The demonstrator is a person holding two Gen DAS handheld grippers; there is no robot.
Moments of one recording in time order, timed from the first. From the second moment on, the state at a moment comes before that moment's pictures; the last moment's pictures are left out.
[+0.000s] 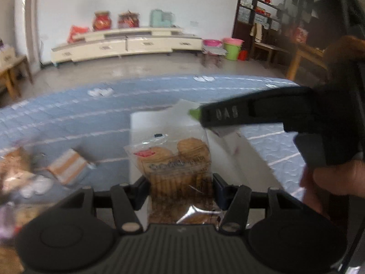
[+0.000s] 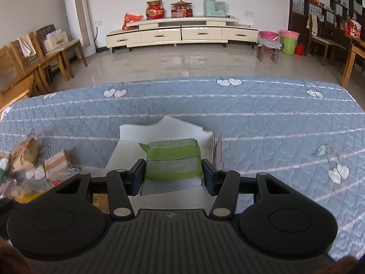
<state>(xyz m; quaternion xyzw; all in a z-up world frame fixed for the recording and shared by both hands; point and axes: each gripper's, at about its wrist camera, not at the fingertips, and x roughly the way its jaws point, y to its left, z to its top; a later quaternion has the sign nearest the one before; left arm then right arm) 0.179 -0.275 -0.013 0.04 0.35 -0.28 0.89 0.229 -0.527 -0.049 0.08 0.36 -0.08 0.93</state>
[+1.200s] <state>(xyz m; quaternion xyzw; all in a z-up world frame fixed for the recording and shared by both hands) 0.056 -0.137 0.053 0.05 0.31 -0.12 0.94 0.039 -0.426 0.012 0.08 0.31 -0.13 0.94</state>
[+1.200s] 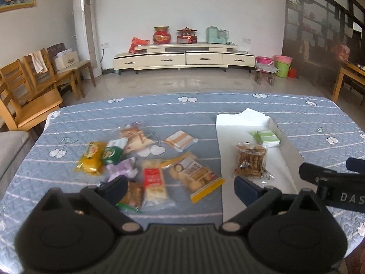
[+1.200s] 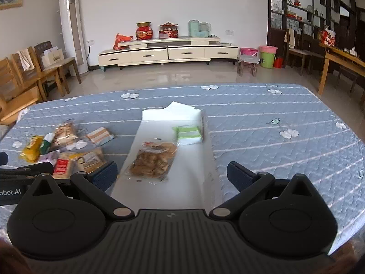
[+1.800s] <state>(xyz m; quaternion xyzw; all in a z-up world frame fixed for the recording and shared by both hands) 0.034 -0.082 0.043 0.04 0.32 -0.09 0.94 0.043 -0.371 0.000 0.05 0.33 -0.08 0.94</state>
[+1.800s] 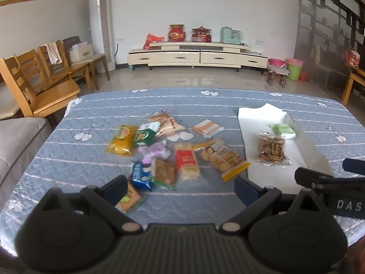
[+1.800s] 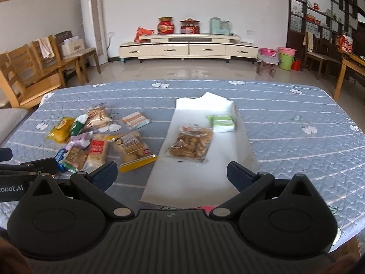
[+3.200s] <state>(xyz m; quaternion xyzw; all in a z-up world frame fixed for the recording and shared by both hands) 0.039 -0.009 0.020 0.00 0.33 -0.05 0.94 0.066 -0.315 -0.021 0.03 0.35 -0.01 0.94</state>
